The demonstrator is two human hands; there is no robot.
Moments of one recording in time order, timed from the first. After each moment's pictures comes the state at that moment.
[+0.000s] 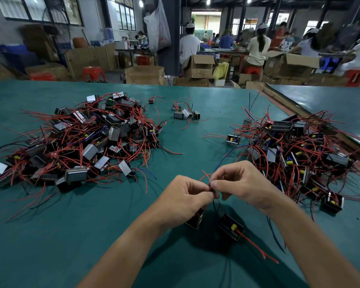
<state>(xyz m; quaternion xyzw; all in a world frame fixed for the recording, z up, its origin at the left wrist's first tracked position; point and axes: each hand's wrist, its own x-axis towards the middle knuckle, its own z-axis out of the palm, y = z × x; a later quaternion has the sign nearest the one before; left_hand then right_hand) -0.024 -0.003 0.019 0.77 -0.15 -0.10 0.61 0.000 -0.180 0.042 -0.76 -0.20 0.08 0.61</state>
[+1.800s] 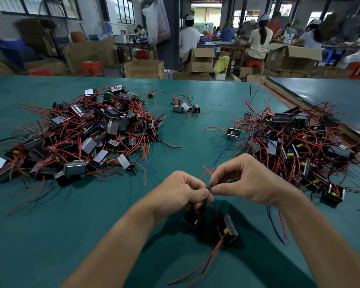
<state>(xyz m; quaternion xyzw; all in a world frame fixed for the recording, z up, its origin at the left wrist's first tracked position) -0.023 0.006 0.026 0.75 -0.14 -0.22 0.61 0.003 -0.193 0.040 -0.79 -0.31 0.09 0.52</state>
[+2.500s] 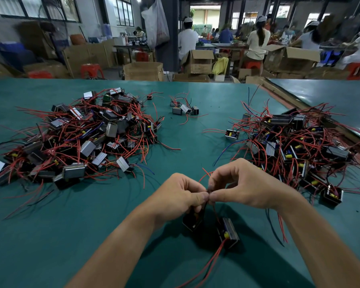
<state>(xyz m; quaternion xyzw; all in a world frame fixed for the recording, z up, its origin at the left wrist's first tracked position) -0.026 0.002 0.028 0.77 -0.13 -0.18 0.60 0.000 -0.194 0.043 -0.80 -0.32 0.12 0.49</state>
